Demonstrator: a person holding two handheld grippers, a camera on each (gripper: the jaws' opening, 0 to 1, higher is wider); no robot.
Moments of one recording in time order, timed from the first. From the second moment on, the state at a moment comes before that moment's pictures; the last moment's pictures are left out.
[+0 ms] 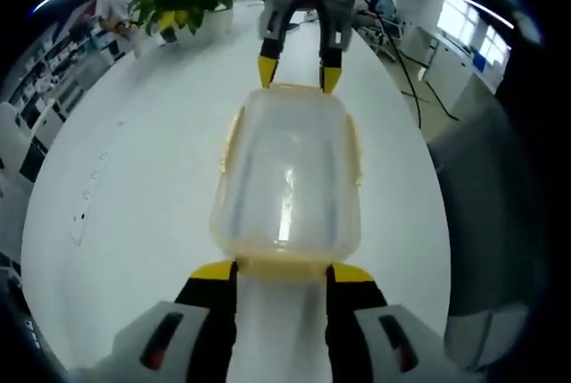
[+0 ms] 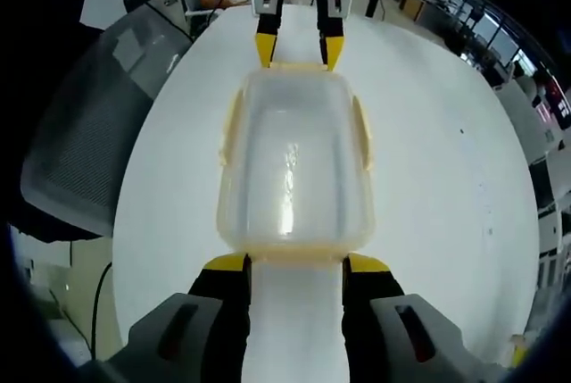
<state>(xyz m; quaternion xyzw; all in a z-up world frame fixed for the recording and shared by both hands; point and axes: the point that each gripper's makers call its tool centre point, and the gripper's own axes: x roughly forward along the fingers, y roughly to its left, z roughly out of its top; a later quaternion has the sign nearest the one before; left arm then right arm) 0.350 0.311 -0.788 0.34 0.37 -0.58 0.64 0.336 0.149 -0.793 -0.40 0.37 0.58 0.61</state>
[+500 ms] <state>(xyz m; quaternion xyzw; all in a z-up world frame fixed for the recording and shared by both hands) 0.348 0.312 -0.790 0.35 0.37 -0.58 0.63 0.336 0.147 -0.795 -0.42 0.36 0.57 0.61</state>
